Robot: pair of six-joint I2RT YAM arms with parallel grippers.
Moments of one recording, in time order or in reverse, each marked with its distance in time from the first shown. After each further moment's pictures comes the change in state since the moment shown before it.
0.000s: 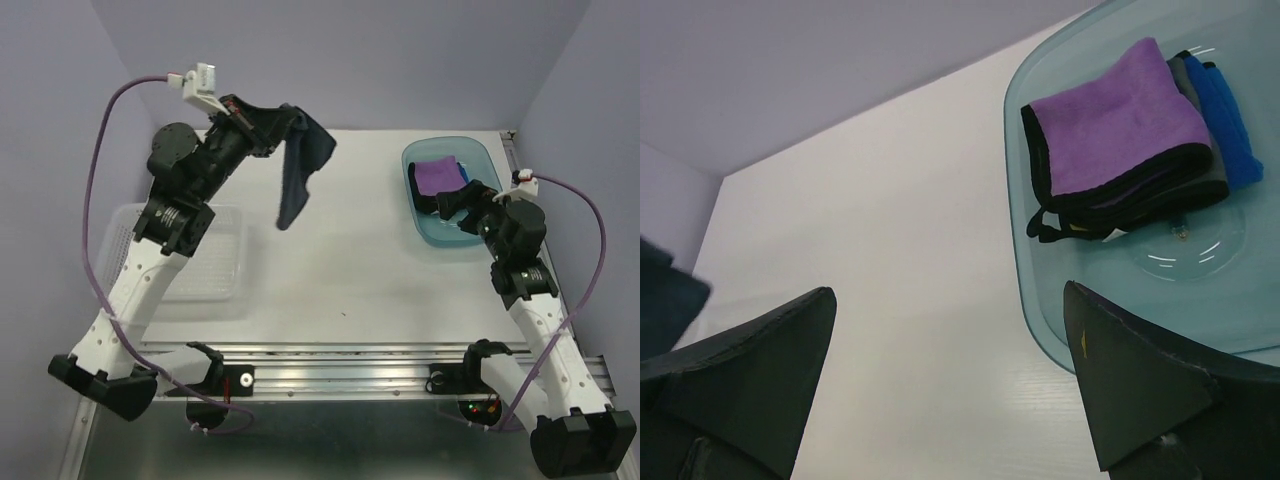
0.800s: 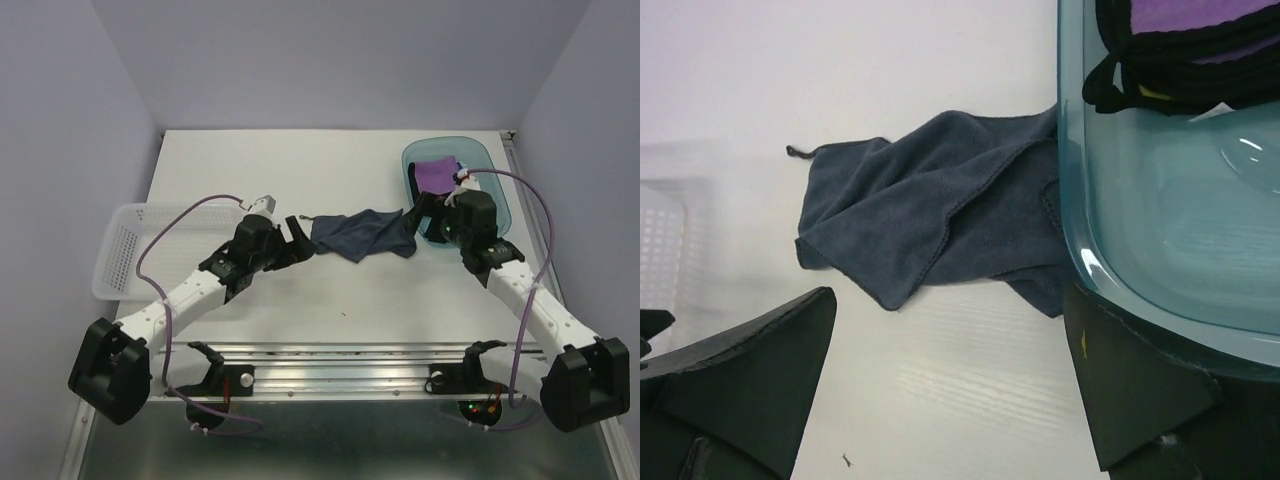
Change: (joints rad) left arm -0.146 0.028 -0.818 0.003 -0.122 -0.053; right arm 0.158 0.245 0.013 -0.060 -0.002 -0.073
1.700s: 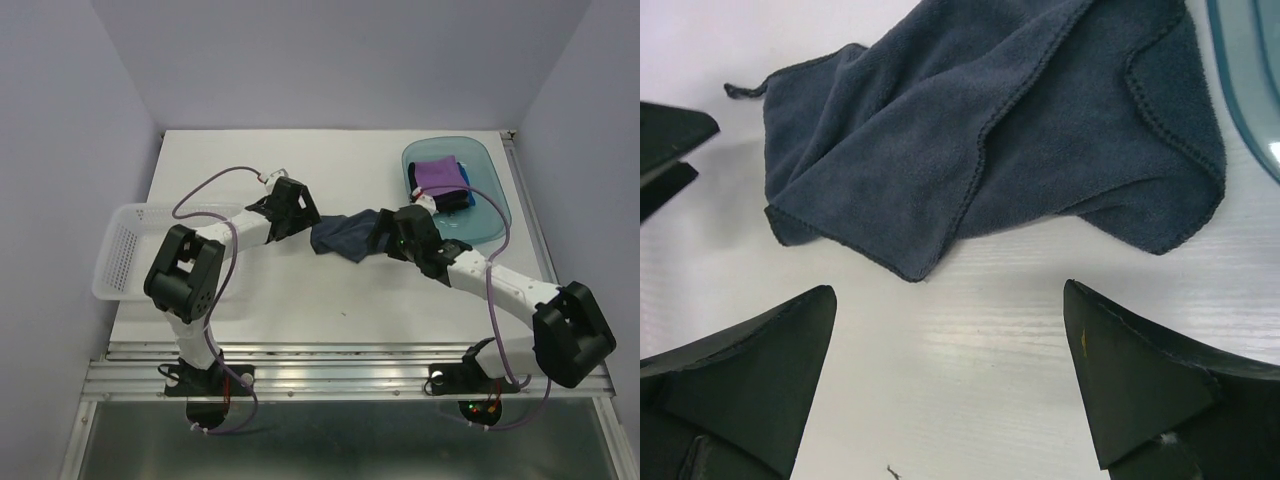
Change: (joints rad) left arm 0.059 0.607 0.439 -0.021 -0.187 -0.031; right arm 0.365 0.259 0.024 -0.002 0.330 0.281
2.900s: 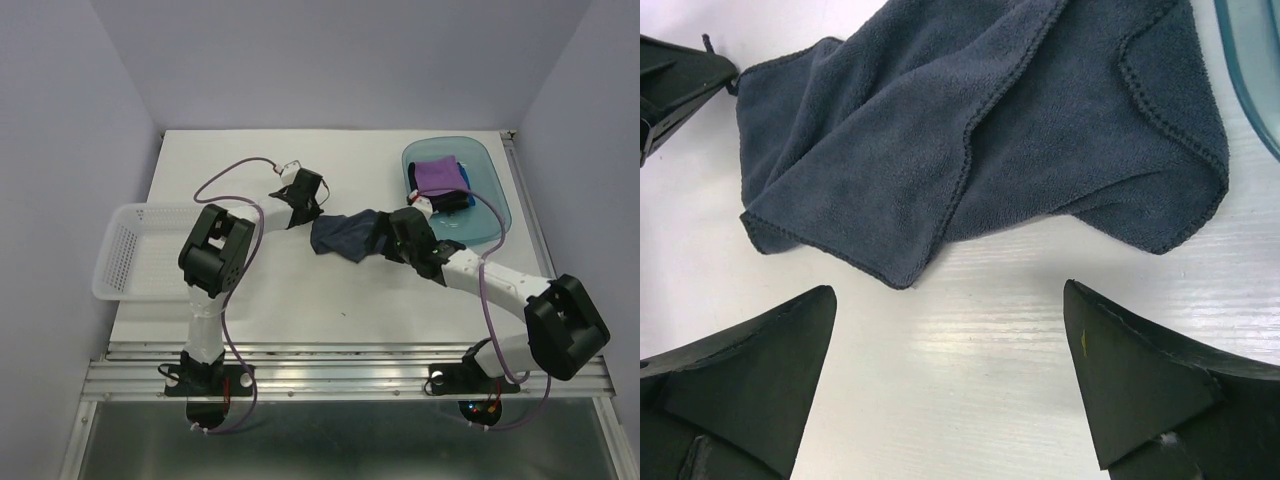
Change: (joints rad) left arm -0.024 0.295 0.253 -0.002 -0.117 -0.016; right arm 0.017 0.043 -0.005 0.016 0.047 0.026
